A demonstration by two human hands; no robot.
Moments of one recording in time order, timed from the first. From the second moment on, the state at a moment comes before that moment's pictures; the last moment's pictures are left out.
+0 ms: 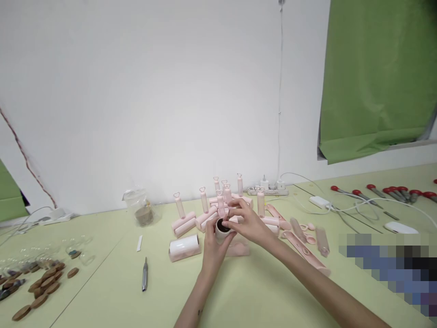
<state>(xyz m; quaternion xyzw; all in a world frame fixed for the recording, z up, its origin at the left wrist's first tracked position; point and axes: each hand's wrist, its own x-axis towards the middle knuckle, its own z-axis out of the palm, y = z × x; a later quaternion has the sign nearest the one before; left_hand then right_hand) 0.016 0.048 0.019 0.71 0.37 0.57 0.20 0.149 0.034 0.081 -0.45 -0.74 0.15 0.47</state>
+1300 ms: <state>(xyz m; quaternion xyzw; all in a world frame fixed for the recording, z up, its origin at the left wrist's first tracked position) -0.071 0.014 -0.028 0.89 0.38 0.21 -0.15 0.254 -0.014 0.040 -0.69 -0.62 0.05 0.37</state>
